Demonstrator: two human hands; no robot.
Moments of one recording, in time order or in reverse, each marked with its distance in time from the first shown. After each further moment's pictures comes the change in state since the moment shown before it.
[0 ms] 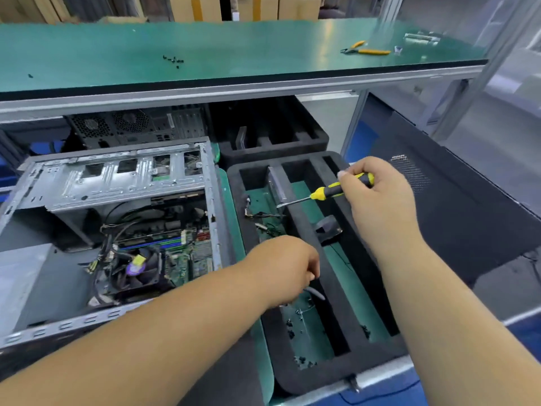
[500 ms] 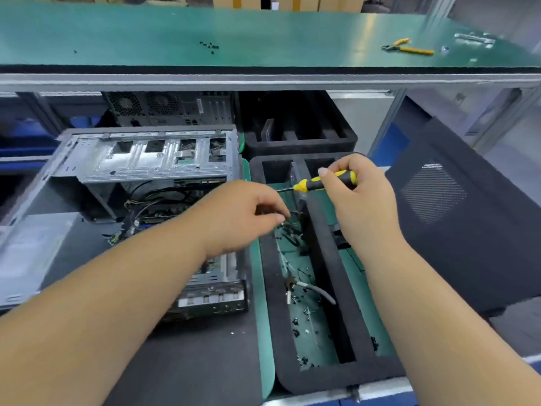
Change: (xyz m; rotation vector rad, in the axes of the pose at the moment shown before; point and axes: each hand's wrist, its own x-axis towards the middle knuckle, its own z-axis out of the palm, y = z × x) left_hand -0.041 -0.051 -0.067 -0.281 0.285 -0.175; right_hand -0.003 -0.011 0.041 0.036 -0.209 -0.080
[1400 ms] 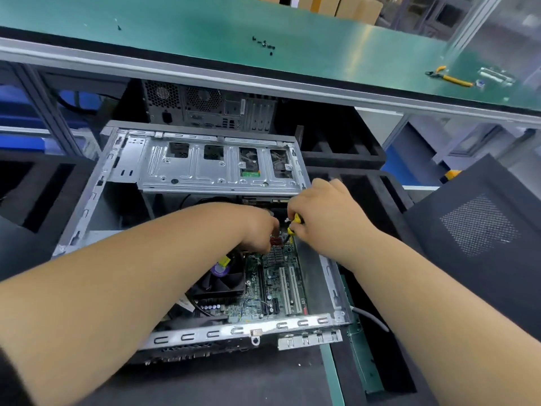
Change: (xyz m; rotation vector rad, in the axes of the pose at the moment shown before) left_hand 0.047 -0.138 -0.046 0.525 -0.606 -0.074; right_hand 0.031 -0.051 0.160 -1.121 -0.562 -0.598
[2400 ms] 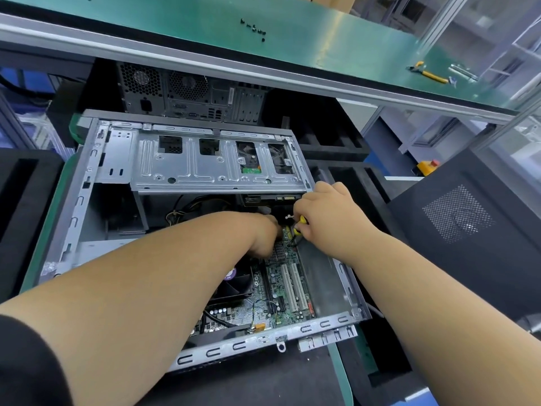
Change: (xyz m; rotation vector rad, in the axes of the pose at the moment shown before) left_hand 0.035 -0.009 0.021 0.269 -0.058 0.133; right_hand 0.007 -0.006 0.020 -0.075 -0.096 0.072
